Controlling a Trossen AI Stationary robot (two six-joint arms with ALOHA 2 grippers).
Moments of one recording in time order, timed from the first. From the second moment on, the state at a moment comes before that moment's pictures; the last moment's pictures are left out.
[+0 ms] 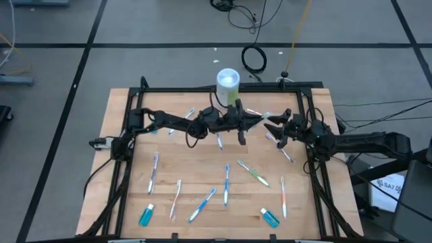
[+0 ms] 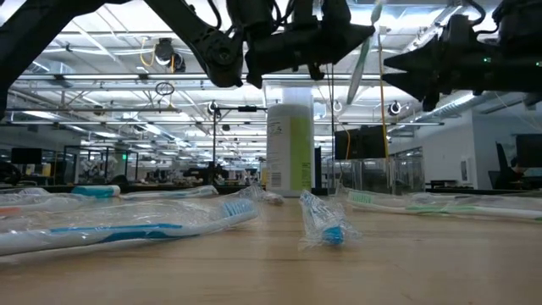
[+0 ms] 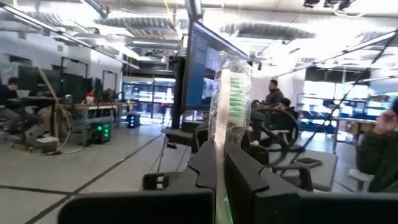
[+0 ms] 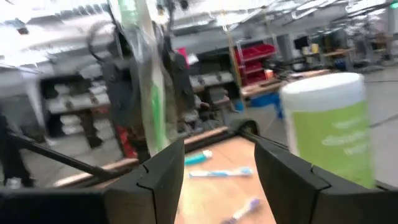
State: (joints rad) left arm 0.14 2.13 1.38 1.10 0.13 -0.08; right arm -0.25 0.68 0.02 0.88 0.05 0.25
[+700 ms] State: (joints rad) left arm 0.14 2.13 1.38 1.10 0.13 -0.11; right arm -0.24 1.04 0.17 1.03 -0.06 0.14
